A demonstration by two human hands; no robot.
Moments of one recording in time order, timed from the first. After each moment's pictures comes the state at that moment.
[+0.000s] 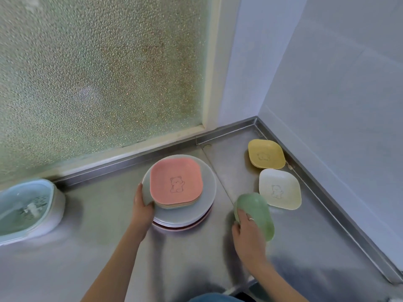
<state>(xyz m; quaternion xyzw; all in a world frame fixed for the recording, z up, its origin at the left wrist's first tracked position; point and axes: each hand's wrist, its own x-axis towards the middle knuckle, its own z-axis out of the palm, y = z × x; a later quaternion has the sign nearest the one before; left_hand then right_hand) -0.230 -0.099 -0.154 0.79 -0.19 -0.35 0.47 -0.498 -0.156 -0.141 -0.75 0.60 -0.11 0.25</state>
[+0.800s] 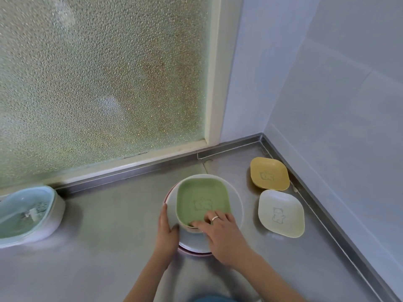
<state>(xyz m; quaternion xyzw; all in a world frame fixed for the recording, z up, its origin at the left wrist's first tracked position) -0.317 -0.125 -0.163 0.78 -0.21 -0.33 0.49 -0.466 -0.206 -0.104 -0.96 0.26 -0.10 0.08</state>
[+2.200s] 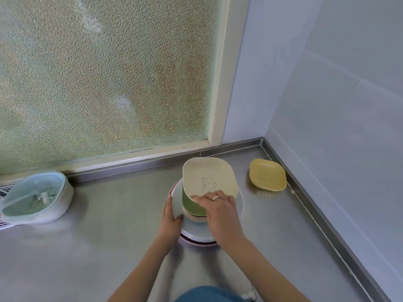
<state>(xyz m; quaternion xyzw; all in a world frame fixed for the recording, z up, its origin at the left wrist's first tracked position) -0.332 -0.122 -0.135 0.77 -0.26 -0.33 0.48 -0.454 -0.200 -0.061 -0.93 0.31 -0.18 0.12</state>
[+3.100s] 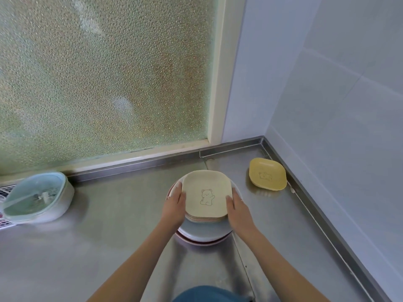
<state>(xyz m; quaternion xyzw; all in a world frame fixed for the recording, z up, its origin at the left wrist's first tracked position) -0.324 -0.158 -0.116 0.79 -0.28 -0.32 0.45 -0.484 -0.248 -0.111 -0.74 0.49 -0.13 0.44</state>
